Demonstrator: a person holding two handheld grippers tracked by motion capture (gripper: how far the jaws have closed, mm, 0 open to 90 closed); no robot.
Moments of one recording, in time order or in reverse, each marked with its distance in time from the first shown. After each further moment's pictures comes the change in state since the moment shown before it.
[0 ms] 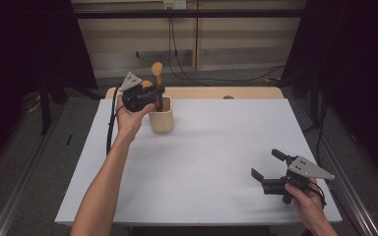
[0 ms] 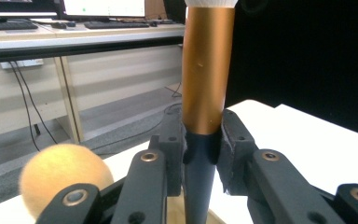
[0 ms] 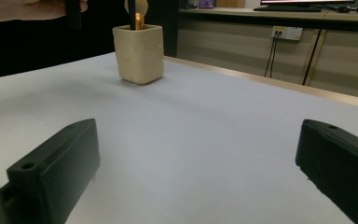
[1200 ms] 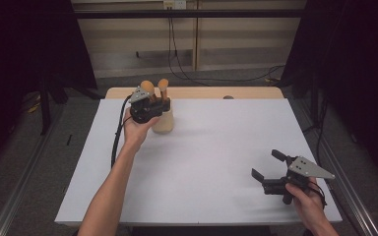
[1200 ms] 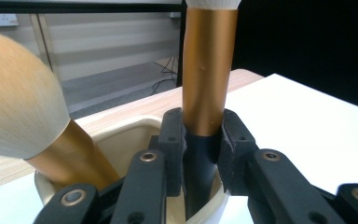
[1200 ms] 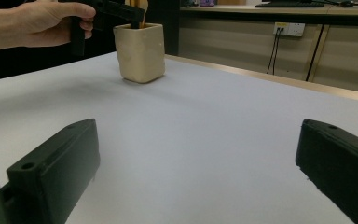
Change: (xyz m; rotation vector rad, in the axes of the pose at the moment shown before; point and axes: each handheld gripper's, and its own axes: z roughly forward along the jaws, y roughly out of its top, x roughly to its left) left arm -0.007 -0.043 0.012 0.094 -0.039 -0.047; right arm -0.002 -0.002 0.000 0.005 0.007 0.017
